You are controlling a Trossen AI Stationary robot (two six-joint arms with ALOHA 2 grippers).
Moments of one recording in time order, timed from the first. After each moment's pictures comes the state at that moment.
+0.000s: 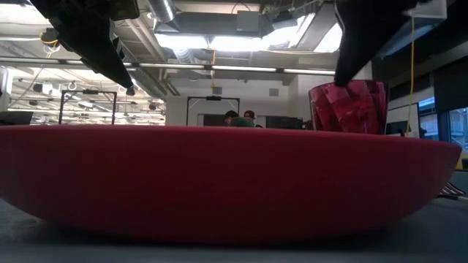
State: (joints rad) left arm -0.39 1.12 0.72 -0.44 -0.38 -0.54; right arm 0.56 2.00 1.68 -1.31 0.53 0.91
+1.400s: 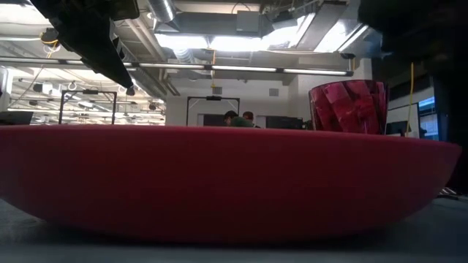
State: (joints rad) left arm -0.39 1.12 0.72 -0.44 -0.38 -0.54; right arm 0.75 2.11 1.52 -0.95 0.36 1.96
